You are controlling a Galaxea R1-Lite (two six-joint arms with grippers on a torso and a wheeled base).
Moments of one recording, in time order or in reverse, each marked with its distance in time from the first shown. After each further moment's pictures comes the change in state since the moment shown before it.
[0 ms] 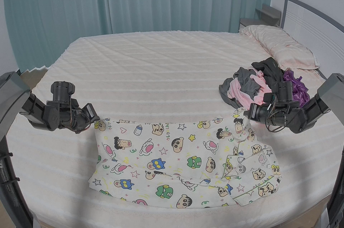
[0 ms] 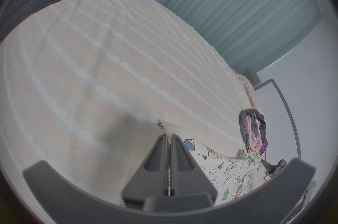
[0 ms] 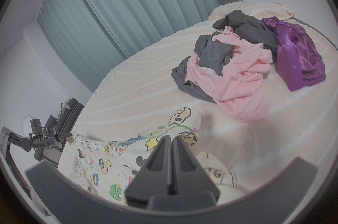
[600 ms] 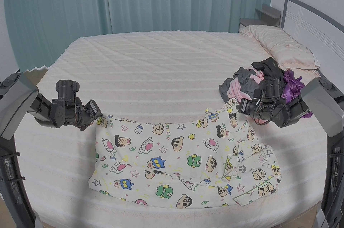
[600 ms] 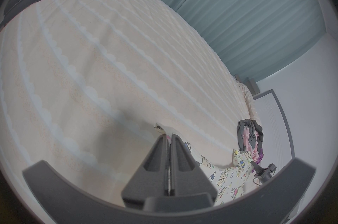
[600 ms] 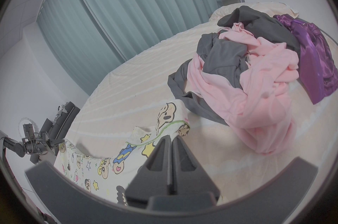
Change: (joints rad) left arm -0.003 0.083 -0.108 -0.003 0.006 -0.093; right arm -0.003 0.208 -0.289 0.033 -0.019 0.006
